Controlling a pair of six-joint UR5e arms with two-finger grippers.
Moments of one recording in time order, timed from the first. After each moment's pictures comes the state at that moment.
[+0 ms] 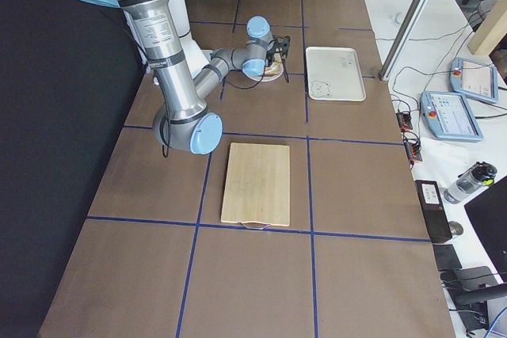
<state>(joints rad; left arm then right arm) -1.60 -1.59 -1.55 -1.50 -2.41 0.19 0.48 -1.11 1.75 -0.92 1.82 1.54</state>
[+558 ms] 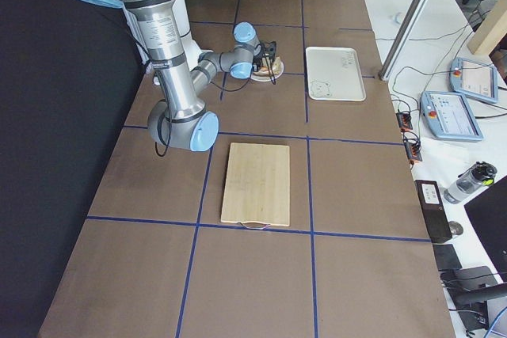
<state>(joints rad) -1.60 -1.59 -1.56 -1.50 -2.41 0.19 0.39 -1.11 1.71 -0.93 1.73 1.53</state>
